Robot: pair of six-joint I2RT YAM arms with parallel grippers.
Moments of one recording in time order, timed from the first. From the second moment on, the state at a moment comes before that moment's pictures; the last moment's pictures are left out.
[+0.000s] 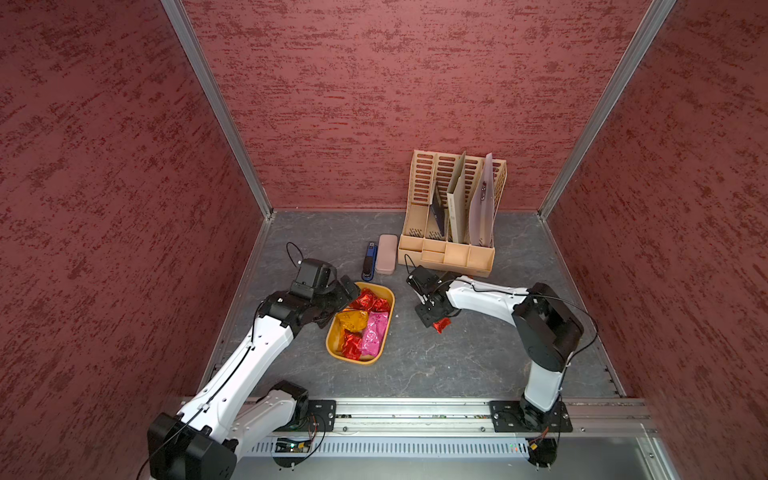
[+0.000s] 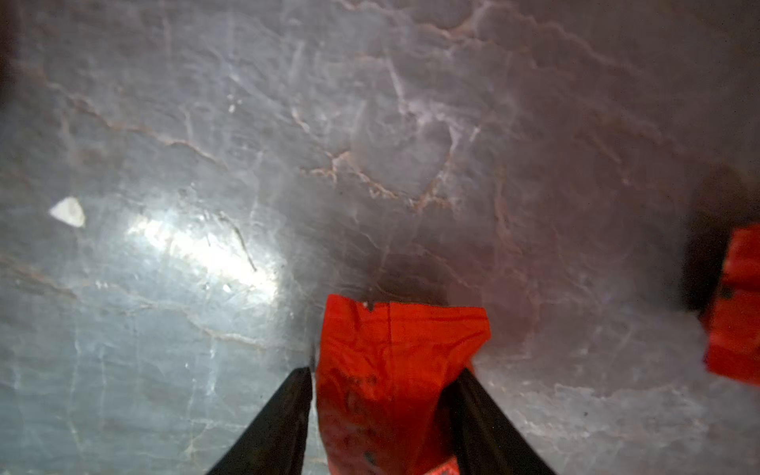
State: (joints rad) left arm -0.35 1.00 0.88 -0.81 0.14 -1.00; right arm 0.75 1.85 1.20 -0.74 0.13 0.23
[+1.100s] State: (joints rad) left arm -0.34 0.92 0.80 -0.83 0.15 -1.02; right arm 0.75 1.89 1.54 -0.60 -0.34 0.31
